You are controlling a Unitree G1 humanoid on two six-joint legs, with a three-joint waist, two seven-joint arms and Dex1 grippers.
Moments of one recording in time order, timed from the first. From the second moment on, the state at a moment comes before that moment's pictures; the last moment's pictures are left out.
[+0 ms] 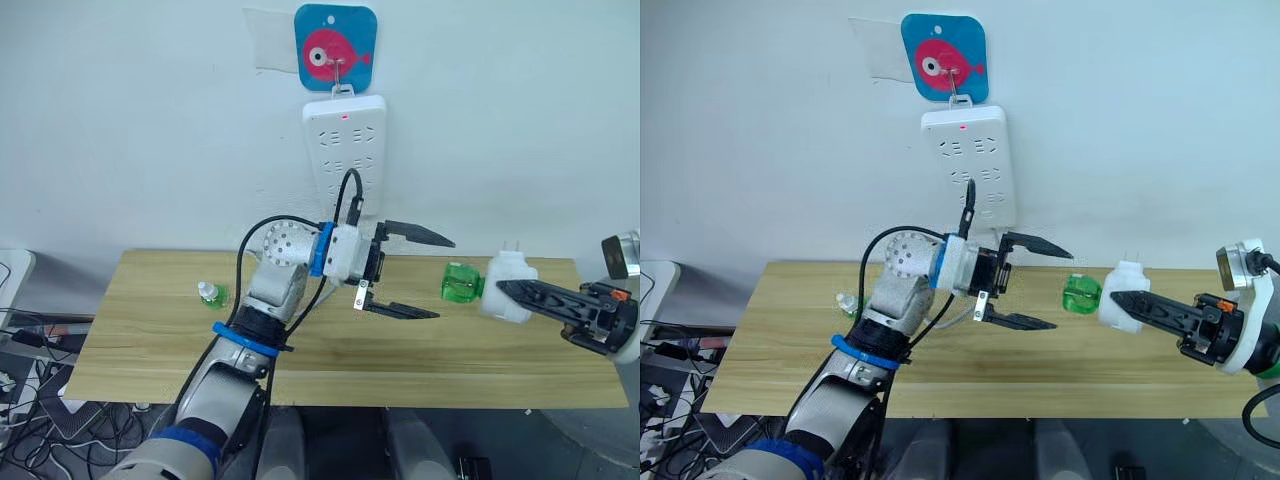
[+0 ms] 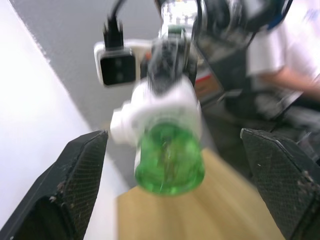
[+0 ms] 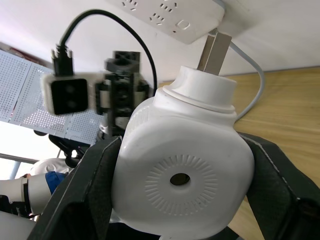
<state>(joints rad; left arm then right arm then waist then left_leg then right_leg) -0.78 0.10 -0.24 0.40 -0.29 -0.50 -1.45 0.17 -1.07 -0.58 -0.35 1.94 1.07 0.37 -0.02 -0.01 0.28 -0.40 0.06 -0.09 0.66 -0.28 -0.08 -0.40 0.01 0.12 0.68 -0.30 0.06</state>
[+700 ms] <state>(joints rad) -0.88 0.05 -0.25 0.62 -0.28 -0.82 -1.43 0.09 -1.05 -0.54 -0.39 1.94 1.04 0.36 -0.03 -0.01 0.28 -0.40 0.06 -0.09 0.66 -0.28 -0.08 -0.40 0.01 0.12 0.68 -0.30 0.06</state>
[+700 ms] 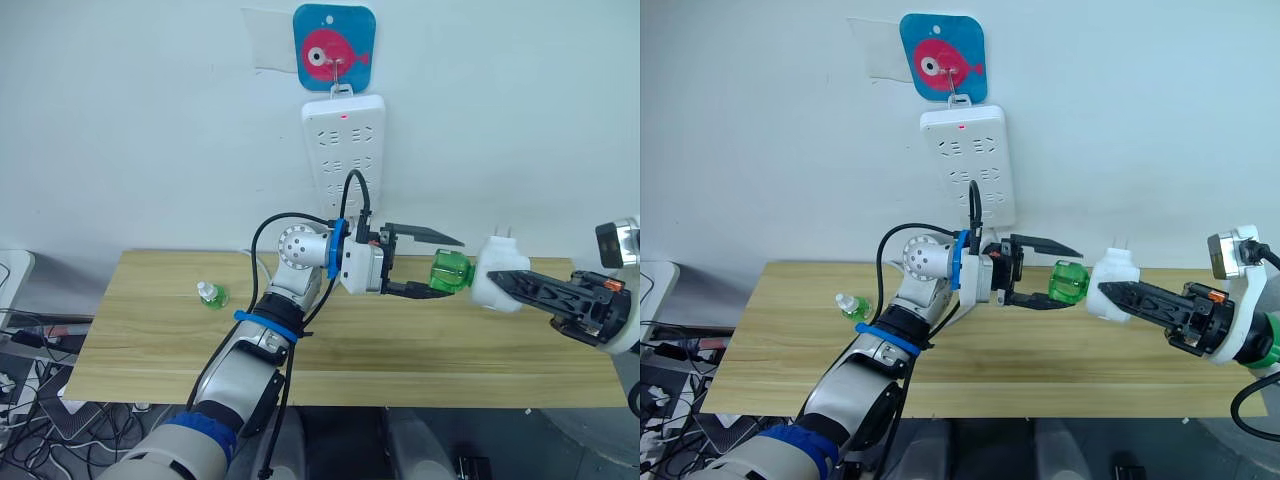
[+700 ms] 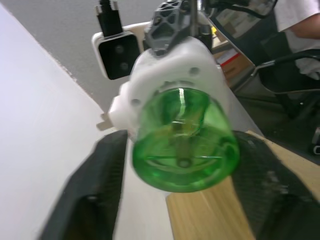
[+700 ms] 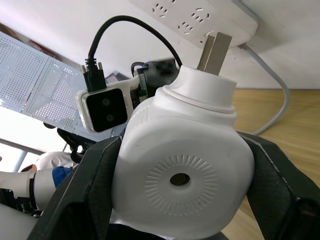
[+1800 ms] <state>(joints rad) -1.01 0.19 -0.18 0.33 -0.83 1.47 -1.16 0.10 -1.12 -0.52 -0.41 1.96 1.06 0.37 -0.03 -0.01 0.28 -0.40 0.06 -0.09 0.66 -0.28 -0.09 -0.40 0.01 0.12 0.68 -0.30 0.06</state>
